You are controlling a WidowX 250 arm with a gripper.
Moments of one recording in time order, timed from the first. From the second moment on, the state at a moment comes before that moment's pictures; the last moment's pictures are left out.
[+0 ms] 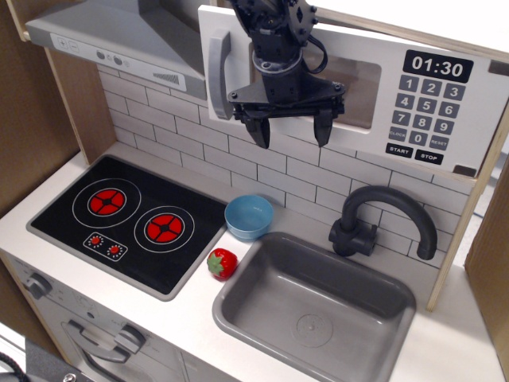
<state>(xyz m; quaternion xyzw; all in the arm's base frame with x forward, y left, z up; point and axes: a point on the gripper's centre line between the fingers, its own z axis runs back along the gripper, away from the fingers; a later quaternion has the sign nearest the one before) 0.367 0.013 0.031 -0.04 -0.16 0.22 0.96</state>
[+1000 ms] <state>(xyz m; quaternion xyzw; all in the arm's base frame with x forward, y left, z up) 0.390 0.014 0.038 -0.05 -0.18 0.23 0.96</state>
